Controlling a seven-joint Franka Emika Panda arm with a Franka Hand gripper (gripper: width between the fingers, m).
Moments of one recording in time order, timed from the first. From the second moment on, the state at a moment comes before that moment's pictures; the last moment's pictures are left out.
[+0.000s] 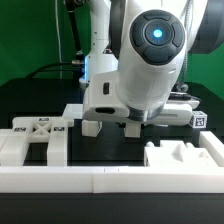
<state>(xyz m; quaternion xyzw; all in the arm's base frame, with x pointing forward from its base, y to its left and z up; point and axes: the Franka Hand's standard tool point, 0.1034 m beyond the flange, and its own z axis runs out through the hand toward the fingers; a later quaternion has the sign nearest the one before) 0.449 0.026 0.011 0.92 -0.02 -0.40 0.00</state>
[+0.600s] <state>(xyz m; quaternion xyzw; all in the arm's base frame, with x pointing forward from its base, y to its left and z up) 0.486 0.034 0.055 0.91 -0.03 -0.40 0.00</state>
